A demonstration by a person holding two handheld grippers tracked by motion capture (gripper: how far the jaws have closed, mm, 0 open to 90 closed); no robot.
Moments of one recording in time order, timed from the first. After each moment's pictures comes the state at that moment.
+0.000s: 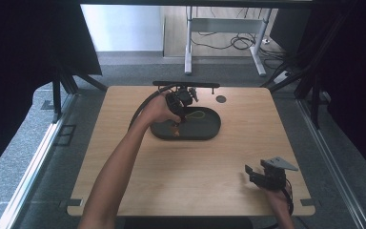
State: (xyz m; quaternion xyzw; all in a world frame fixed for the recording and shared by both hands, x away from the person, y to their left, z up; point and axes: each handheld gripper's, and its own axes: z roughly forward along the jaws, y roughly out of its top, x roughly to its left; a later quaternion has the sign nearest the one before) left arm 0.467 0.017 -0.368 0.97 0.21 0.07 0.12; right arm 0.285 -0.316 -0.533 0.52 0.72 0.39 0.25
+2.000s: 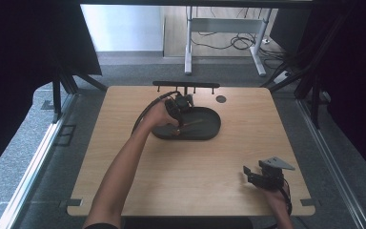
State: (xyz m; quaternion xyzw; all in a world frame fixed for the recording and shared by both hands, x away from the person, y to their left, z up) left arm 0.495 0.024 -0.428 0.96 0.24 0.06 0.10; right arm 0.287 -0.312 -0.537 0.51 0.73 0.38 0.24
